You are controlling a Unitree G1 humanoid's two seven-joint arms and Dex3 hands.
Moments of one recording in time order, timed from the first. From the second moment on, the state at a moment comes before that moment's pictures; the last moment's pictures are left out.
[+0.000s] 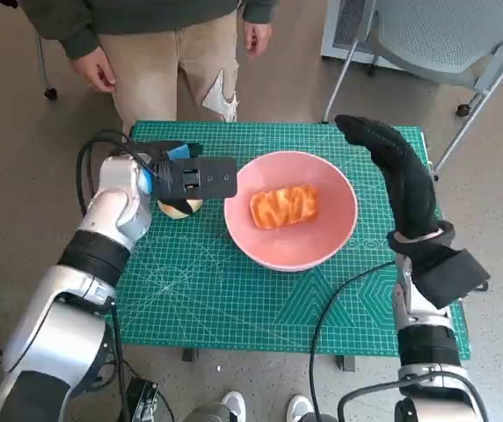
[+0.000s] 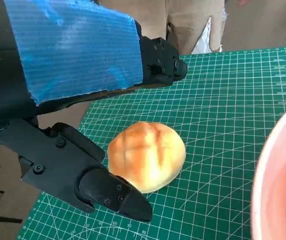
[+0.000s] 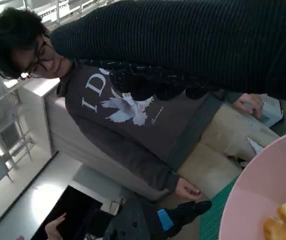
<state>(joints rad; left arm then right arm) -1.09 0.42 -0.50 0.97 0.72 0.23 -0.48 -0.69 -0.17 -0.10 0.74 0.11 -0.85 0.35</state>
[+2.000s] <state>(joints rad) -1.16 0.32 -0.55 1.31 0.71 0.15 -0.38 -0.64 -0.19 -0.10 0.67 0.14 -0.82 0.38</state>
